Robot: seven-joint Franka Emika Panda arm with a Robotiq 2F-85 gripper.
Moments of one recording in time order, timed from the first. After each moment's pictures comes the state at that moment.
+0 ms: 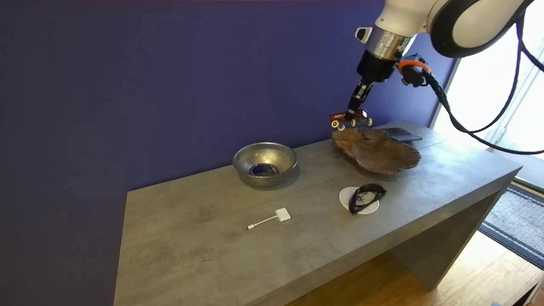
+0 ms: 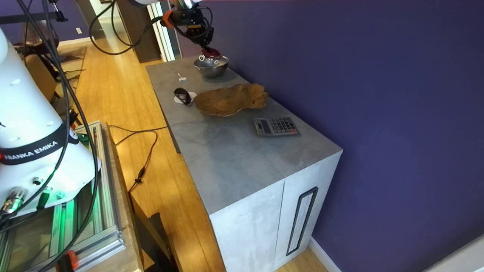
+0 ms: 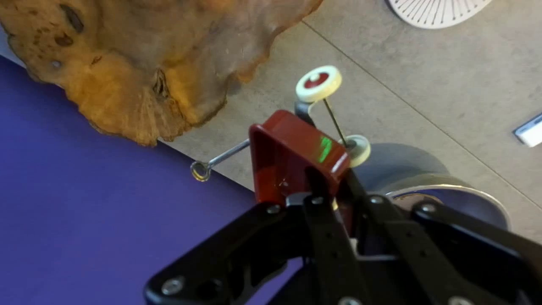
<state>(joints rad) 0.41 0.20 0.06 -2.27 -0.27 2.78 0.19</state>
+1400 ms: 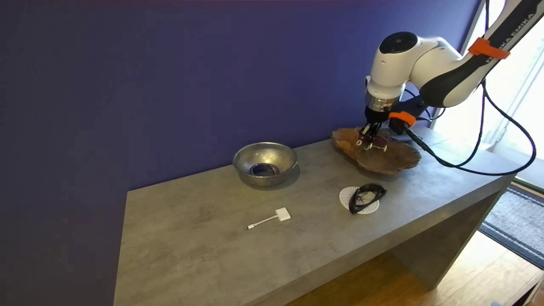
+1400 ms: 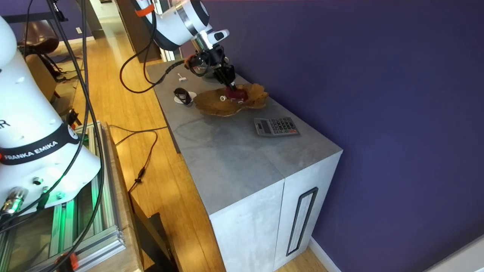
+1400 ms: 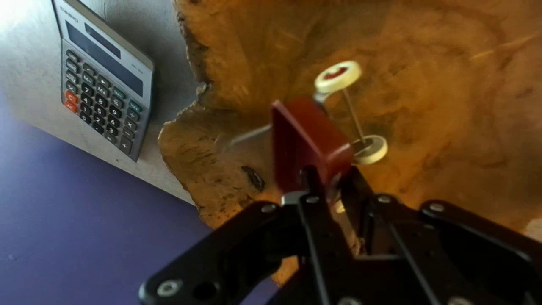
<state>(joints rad) 0.51 0.48 -0.21 -2.17 -0.88 2.65 0.96</state>
